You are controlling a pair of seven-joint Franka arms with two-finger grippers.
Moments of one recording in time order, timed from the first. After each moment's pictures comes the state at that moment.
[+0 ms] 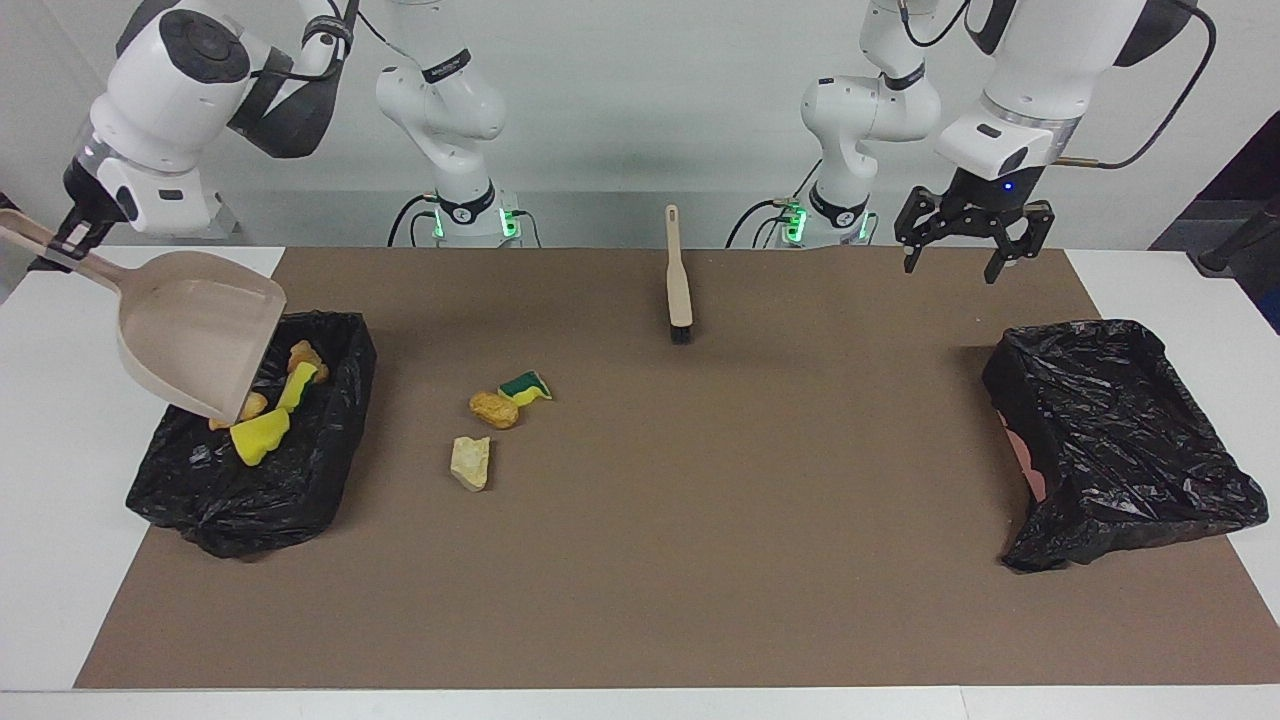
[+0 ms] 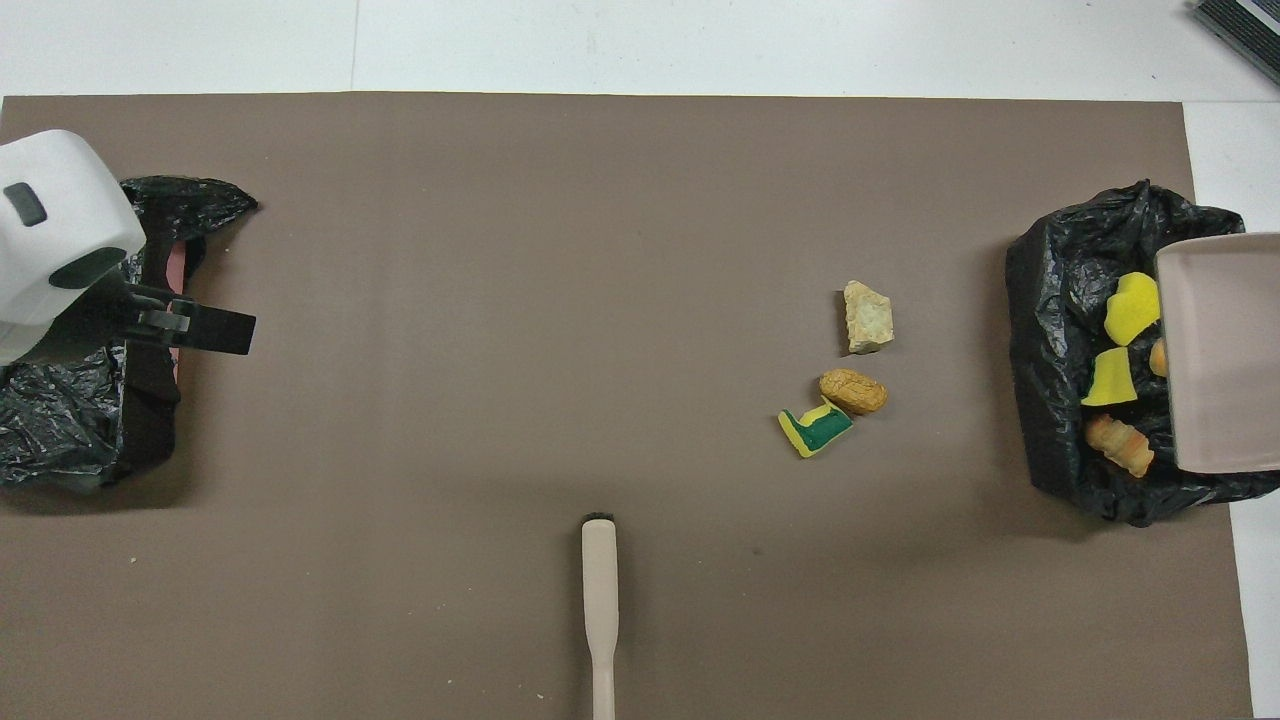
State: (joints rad) left arm -0.19 -0.07 -0.02 -1.62 0.02 1.67 0.06; right arm -0.35 -0.09 0.17 -1.85 -0.81 1.91 -1.53
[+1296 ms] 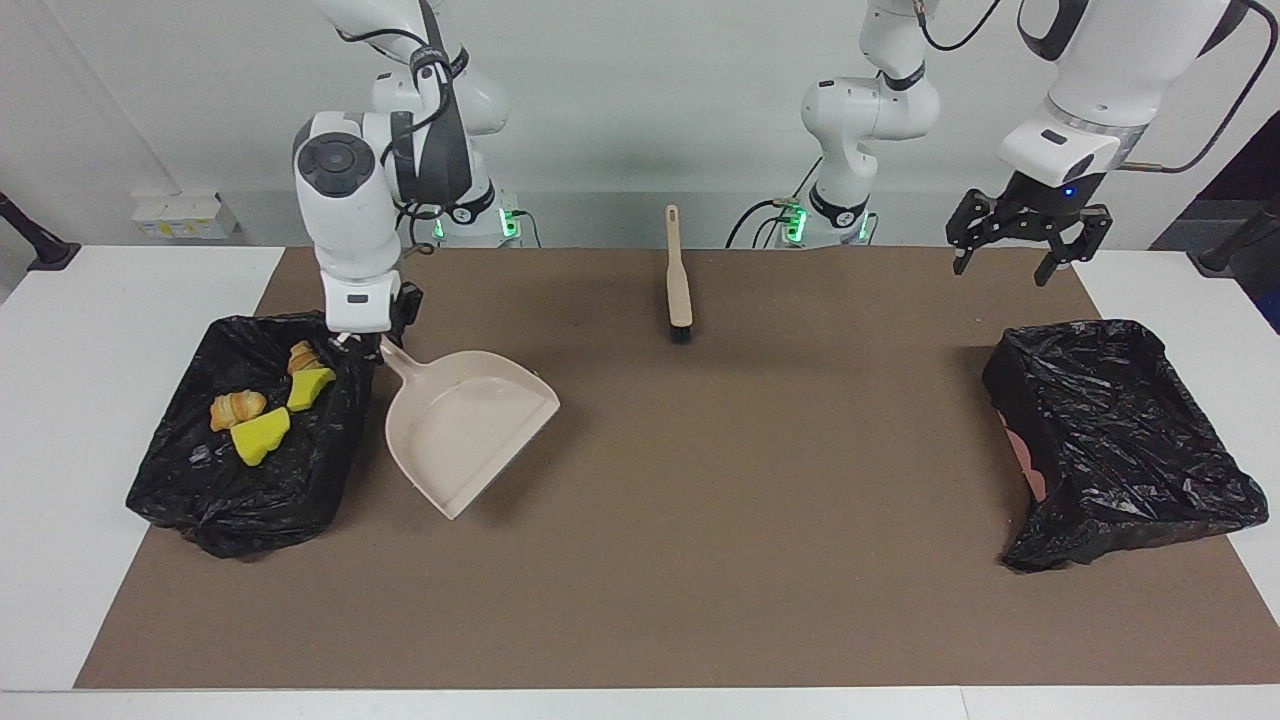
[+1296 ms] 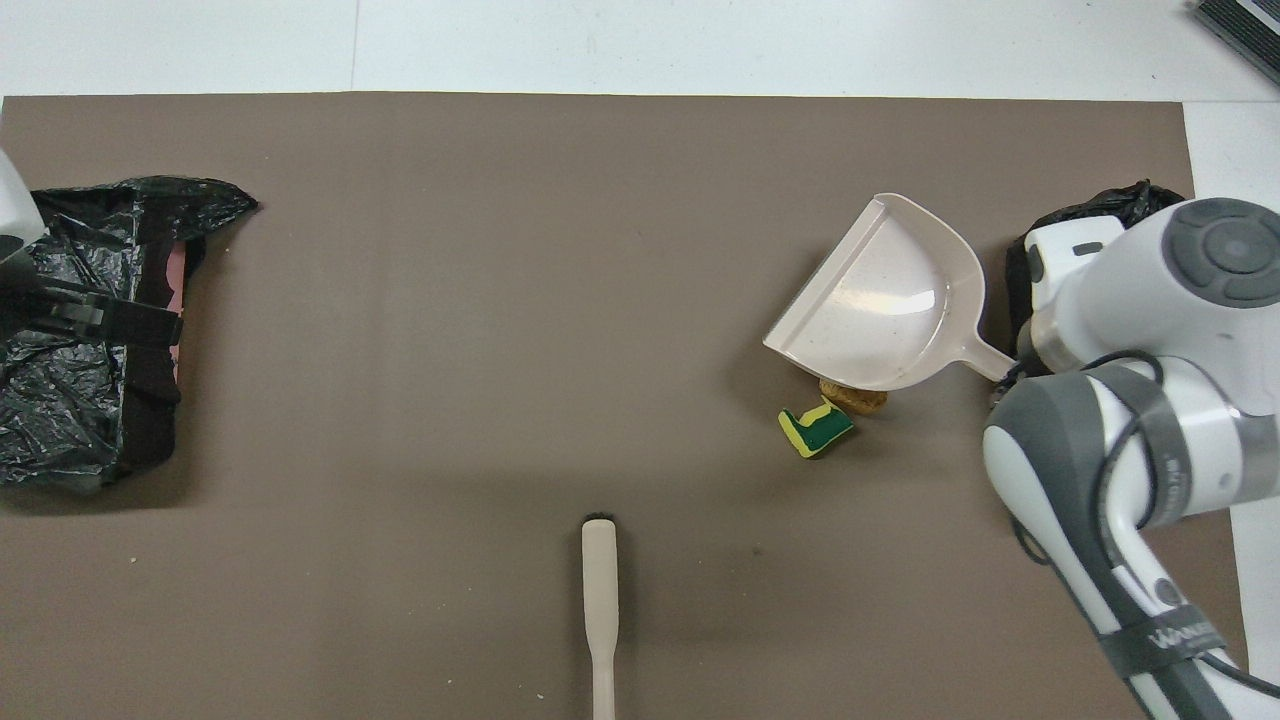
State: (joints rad) left arm -0.11 -0.05 0.00 -1.61 0.01 1.64 0.17; right arm -0.05 0.05 0.19 -1.95 -0.20 1.89 -0.63
